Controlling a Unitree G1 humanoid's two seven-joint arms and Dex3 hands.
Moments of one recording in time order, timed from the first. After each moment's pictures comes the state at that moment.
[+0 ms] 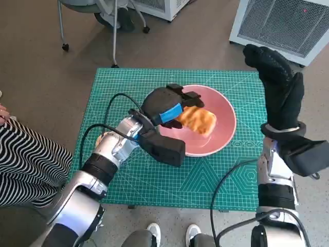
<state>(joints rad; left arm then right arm) -0.87 0.26 -0.48 0.79 0.66 -0.41 0.12 -0.68 -0.19 -0.19 0.62 0.23 -0.77 0.38</state>
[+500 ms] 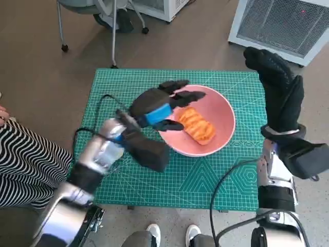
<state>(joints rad) -0.69 0.42 -0.32 0.41 0.47 -0.44 -0.11 -0.66 -0.19 -0.19 0.61 0.23 -0.78 0.37</state>
